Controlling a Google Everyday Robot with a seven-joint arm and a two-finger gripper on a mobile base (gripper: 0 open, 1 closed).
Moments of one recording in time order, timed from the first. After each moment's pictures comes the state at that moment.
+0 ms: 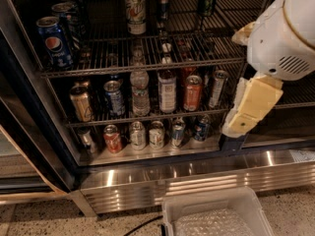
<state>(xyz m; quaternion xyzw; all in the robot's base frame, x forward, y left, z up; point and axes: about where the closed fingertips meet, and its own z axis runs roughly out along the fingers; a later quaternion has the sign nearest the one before) 0.426 -0.134 0.986 -0.61 0.75 -0.02 0.25</state>
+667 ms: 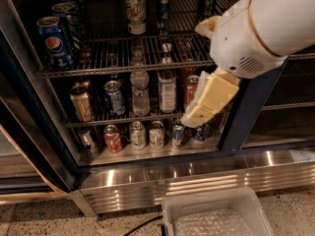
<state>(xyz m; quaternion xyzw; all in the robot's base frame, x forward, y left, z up) 0.444 -0.067 0.993 -0.63 0.70 0.03 0.34</state>
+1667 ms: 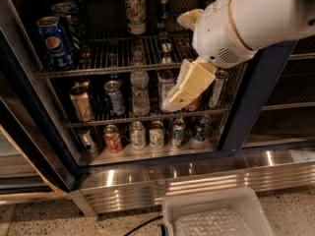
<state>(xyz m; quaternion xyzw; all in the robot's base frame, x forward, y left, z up) 0.481 -0.036 0.995 -0.63 0.66 0.08 0.40</state>
